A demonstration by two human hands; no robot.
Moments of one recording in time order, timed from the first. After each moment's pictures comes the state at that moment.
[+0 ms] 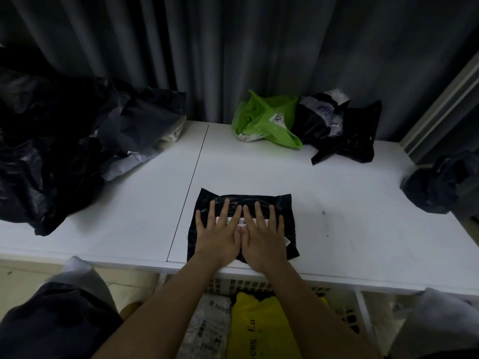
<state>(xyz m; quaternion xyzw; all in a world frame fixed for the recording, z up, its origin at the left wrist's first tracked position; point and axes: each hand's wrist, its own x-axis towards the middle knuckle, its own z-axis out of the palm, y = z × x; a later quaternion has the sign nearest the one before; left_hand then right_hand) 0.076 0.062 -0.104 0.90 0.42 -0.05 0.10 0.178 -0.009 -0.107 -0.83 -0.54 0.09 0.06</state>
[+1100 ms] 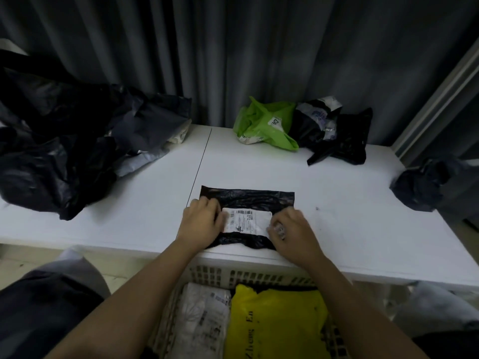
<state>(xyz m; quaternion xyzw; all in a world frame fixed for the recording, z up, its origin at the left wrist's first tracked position) 0.038 0.076 -0.070 0.88 0.43 0.17 0.13 0.233 -0.063 -0.080 -0.75 -0.60 0.02 0.28</state>
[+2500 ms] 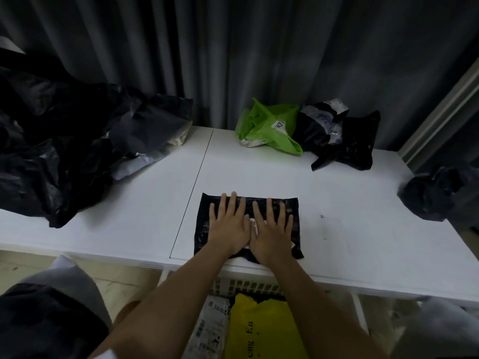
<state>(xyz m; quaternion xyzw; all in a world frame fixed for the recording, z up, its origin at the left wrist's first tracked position) 0.097 0.062 -0.082 0.89 0.43 0.03 0.17 0.193 -0.012 -0.098 -0.84 -0.52 0.06 0.09</state>
